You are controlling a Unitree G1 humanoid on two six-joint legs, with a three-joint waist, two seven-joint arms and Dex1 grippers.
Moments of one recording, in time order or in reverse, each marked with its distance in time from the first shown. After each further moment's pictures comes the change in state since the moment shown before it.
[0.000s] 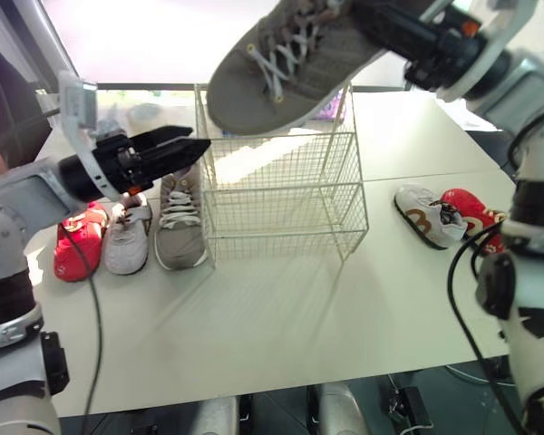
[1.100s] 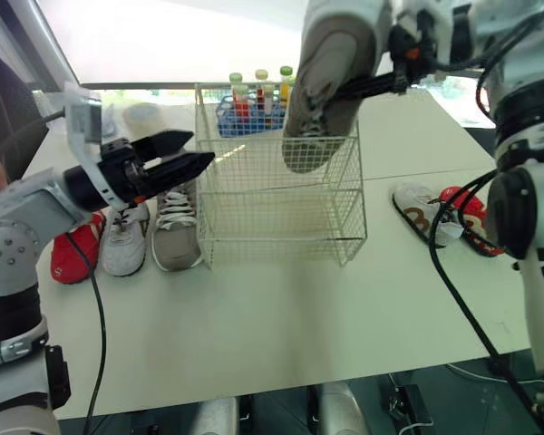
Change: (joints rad) left arm 0.073 -0.052 -0.009 -0.091 0.078 -0.106 -0.009; right arm -0.435 0.120 0.248 0.908 -0.889 -0.848 0.520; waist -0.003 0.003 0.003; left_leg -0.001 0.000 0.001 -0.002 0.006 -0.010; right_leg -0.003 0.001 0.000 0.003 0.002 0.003
